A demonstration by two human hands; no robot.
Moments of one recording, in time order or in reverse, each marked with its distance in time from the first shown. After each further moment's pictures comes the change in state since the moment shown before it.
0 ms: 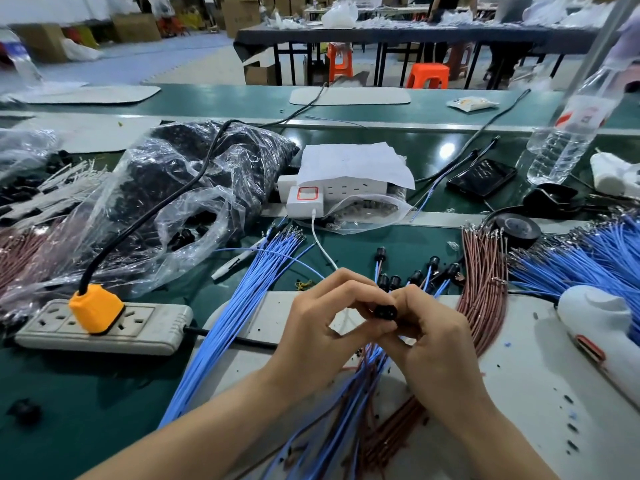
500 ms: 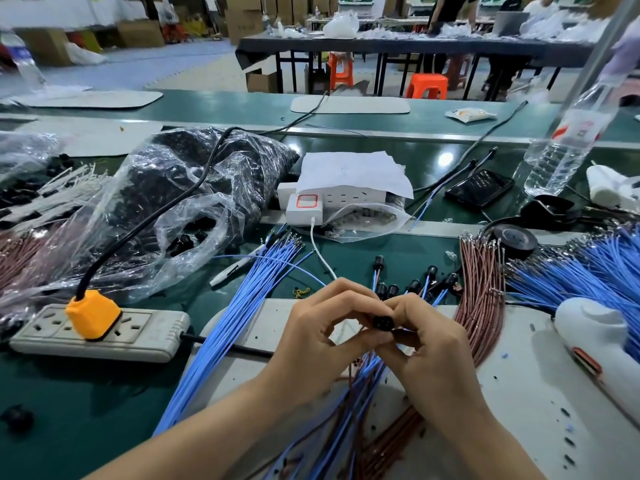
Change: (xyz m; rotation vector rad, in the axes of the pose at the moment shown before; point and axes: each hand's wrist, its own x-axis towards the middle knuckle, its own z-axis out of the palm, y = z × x) left_hand 0.000 -0.002 0.000 -0.079 -0.042 -0.062; right_hand 0.001 0.005 0.000 0.003 -0.002 -0.044
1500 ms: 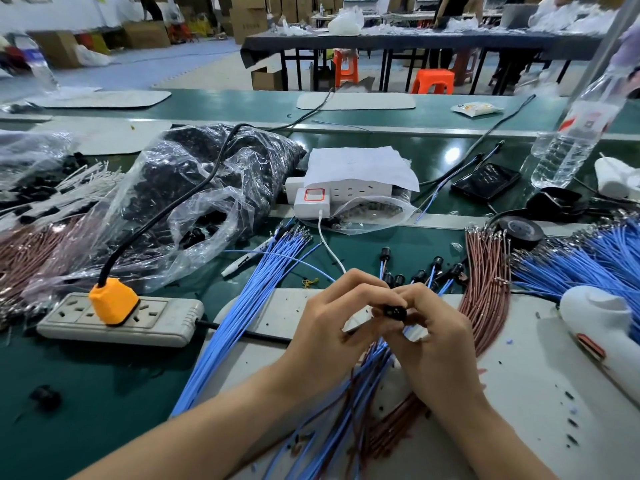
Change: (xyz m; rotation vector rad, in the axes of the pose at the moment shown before) left_hand -0.003 0.007 0.005 0.256 0.032 0.113; right_hand -0.005 0.002 0.006 -0.008 0.105 -0.080
